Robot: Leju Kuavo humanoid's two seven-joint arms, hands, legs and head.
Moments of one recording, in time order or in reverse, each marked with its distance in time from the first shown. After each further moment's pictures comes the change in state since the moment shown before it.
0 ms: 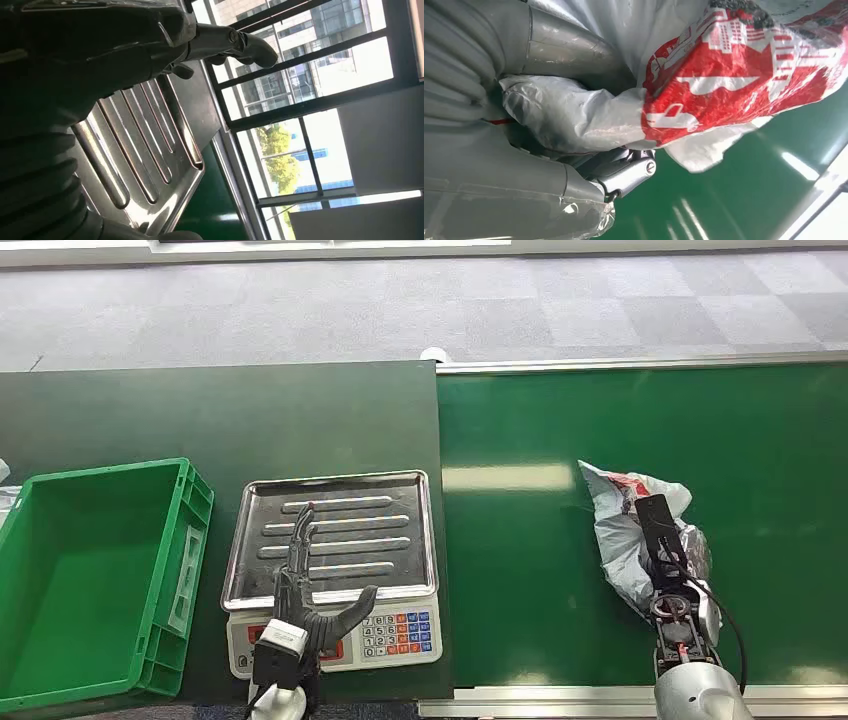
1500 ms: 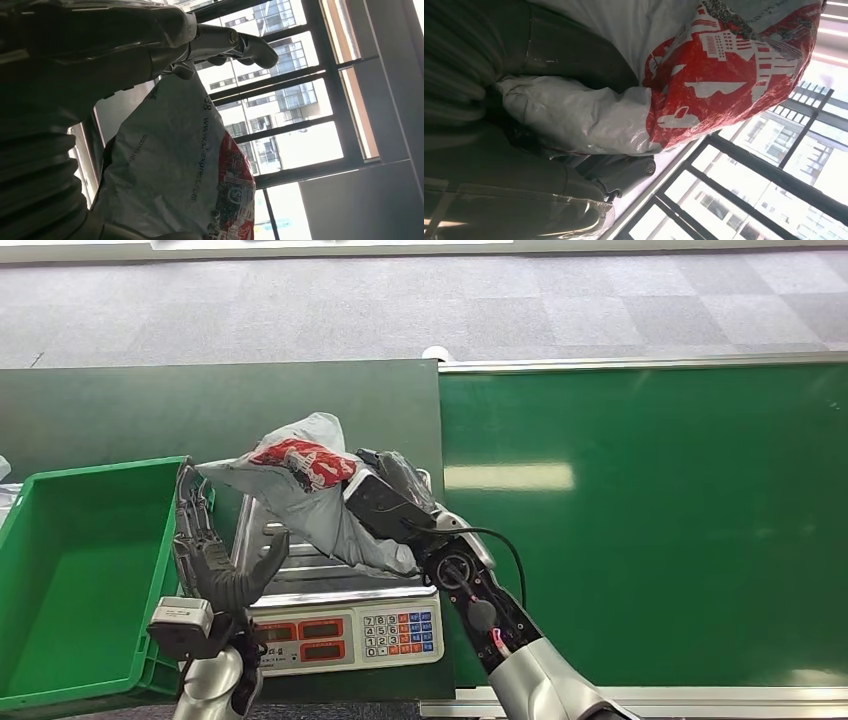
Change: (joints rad) left arm -0.039 0.024 0.208 -0.219 0.015 -0.008 0.000; right arm -0.031 0.397 0.930 -0.259 -0.400 0.299 -0.121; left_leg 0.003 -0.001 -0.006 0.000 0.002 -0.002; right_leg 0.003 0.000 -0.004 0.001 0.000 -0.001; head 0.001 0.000
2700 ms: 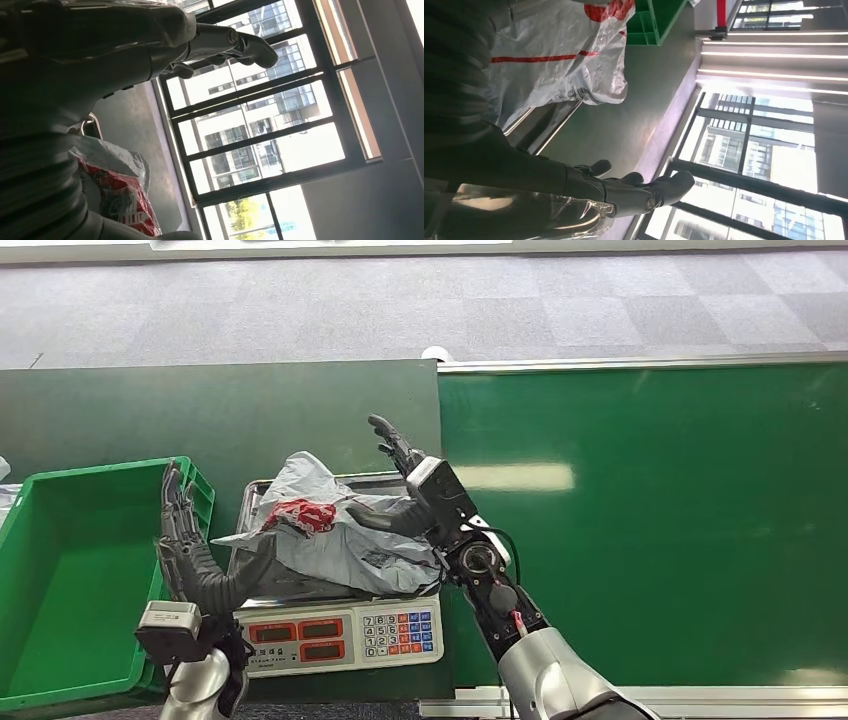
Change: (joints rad) left arm 0.008 0.045 0.010 -0.011 0.006 0.012 0.000; right arm -0.030 -0.002 -0.172 0.130 -0.214 0.202 -0.238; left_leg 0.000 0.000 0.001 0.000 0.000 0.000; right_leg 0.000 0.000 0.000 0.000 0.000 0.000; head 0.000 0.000
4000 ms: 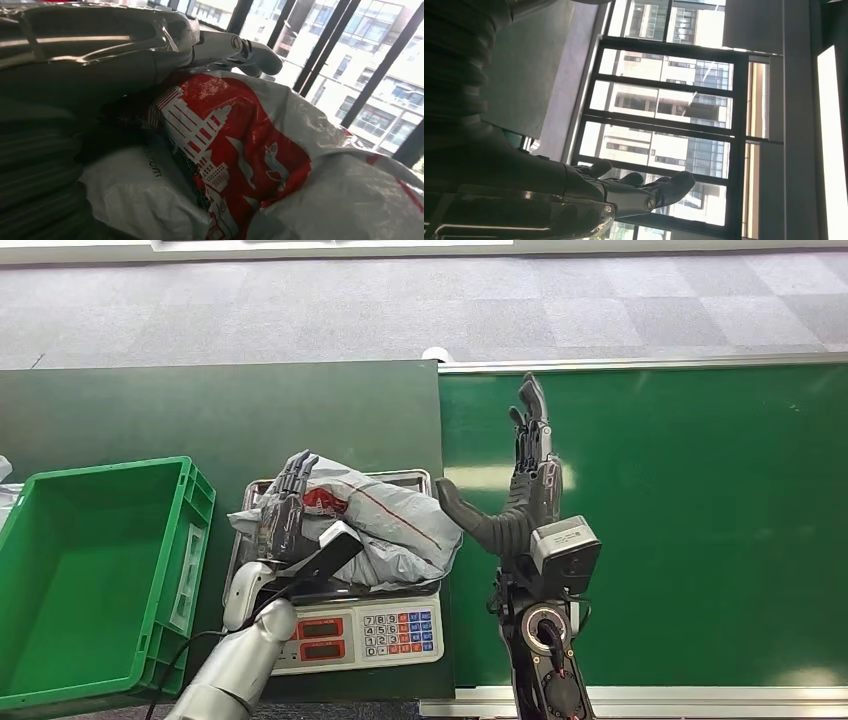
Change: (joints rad) left arm -0.364 -0.041 0.037 0.659 -0.854 0.149 0.440; right arm 0.420 -0.018 -0.007 -0.865 0.043 -0.285 0.092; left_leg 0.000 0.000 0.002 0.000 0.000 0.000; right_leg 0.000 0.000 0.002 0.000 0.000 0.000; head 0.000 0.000
